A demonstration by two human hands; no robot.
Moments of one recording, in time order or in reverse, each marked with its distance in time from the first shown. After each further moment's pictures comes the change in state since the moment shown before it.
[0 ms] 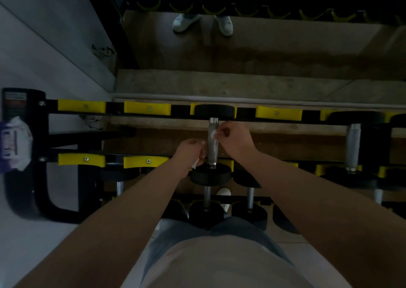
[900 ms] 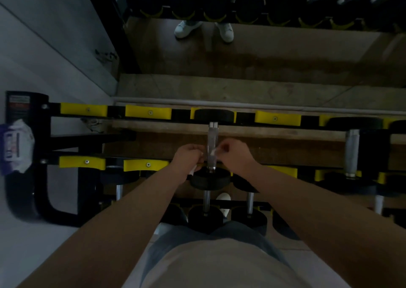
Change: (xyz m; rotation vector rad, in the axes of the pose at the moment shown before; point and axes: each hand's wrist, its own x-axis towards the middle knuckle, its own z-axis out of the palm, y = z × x) left_hand -0.009 0.001 0.002 -0.010 0.037 -0.027; right_hand -0.014 0.020 0.007 -0.058 -0.184 0.068
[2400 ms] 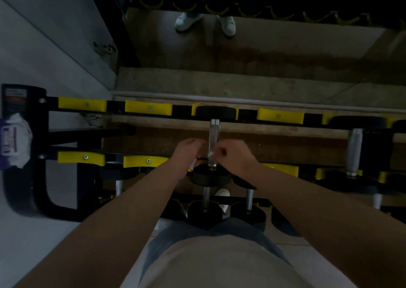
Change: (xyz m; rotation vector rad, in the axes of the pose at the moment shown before) left_hand 0.005 0.004 -0.007 -0.019 -0.005 0.005; right_hand -0.007 -0.004 -0.003 -0.230 -0.087 -0.247
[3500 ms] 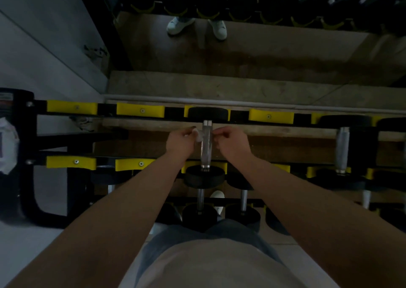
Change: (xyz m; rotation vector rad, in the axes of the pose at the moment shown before) left_hand 0.022 0.010 0.008 0.227 0.180 0.283; right_hand 0.018 -0.002 -0.008 0.442 0.292 0.307
